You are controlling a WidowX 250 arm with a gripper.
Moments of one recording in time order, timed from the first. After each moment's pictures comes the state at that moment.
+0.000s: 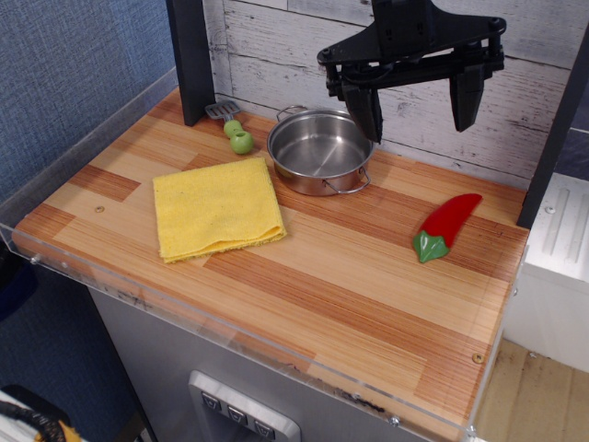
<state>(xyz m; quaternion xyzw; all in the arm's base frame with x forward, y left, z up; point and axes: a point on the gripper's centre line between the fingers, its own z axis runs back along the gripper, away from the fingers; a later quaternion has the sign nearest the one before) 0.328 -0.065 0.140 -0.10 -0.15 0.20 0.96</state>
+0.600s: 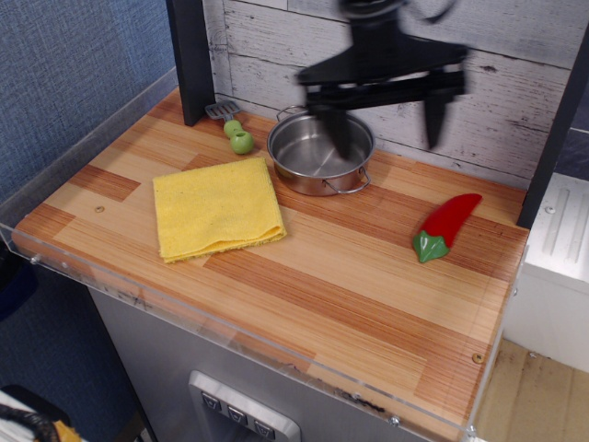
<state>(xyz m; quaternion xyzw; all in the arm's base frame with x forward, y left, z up) 0.321 -0.029 0.120 -0.08 -0.13 0.22 0.96</state>
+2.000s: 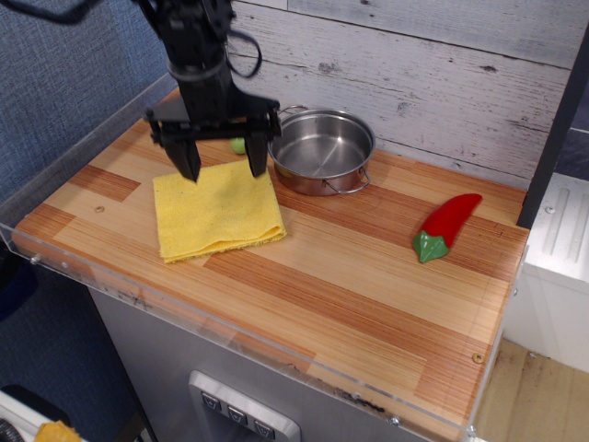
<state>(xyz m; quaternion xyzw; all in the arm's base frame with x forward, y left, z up) 0.312 0.089 0.051 0.00 -0.12 0.25 0.96</state>
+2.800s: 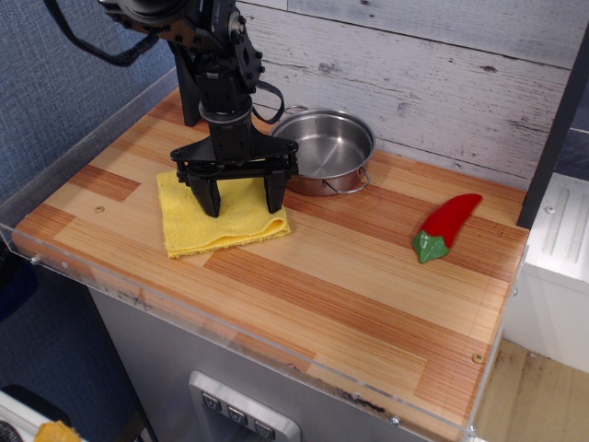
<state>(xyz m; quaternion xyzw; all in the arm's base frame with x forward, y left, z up) 0.320 0.074 0.009 -0.01 -0.08 0.27 0.96</state>
